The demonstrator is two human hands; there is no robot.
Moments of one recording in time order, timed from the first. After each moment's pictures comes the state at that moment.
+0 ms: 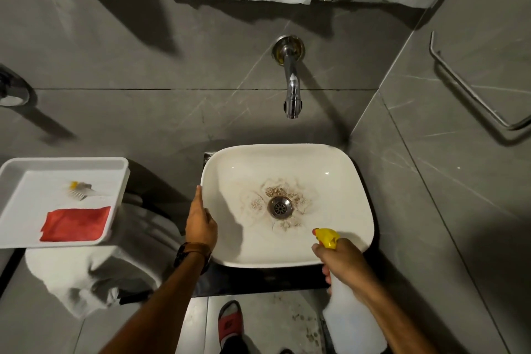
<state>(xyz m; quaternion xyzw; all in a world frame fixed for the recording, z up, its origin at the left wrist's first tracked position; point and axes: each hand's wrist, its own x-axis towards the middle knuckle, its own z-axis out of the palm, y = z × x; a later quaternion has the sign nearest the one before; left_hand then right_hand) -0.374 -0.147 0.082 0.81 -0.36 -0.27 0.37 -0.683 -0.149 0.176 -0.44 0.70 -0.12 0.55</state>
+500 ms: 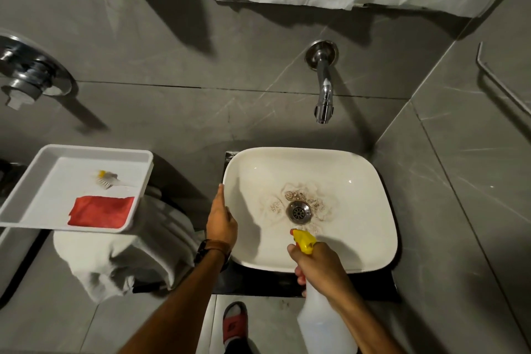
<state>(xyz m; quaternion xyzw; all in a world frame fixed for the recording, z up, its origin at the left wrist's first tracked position) -0.372 -0.147 0.079 0.80 -0.36 -0.28 0.39 -0.605 -0.134 0.172 -0.53 0.65 -0.09 0.54</state>
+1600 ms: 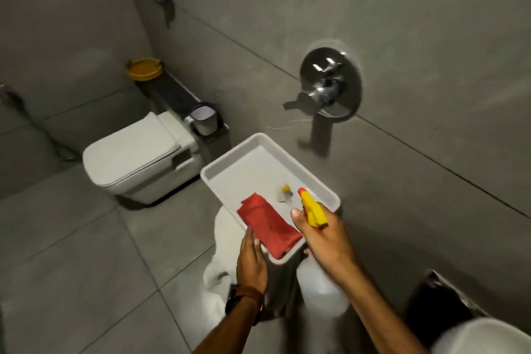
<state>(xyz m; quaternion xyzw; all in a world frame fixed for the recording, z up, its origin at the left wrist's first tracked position) -0.077 -0.029 0.016 0.82 -0.01 -0.10 0.57 -0.129 -0.170 0.160 -0.80 0.25 -0.10 0.54</state>
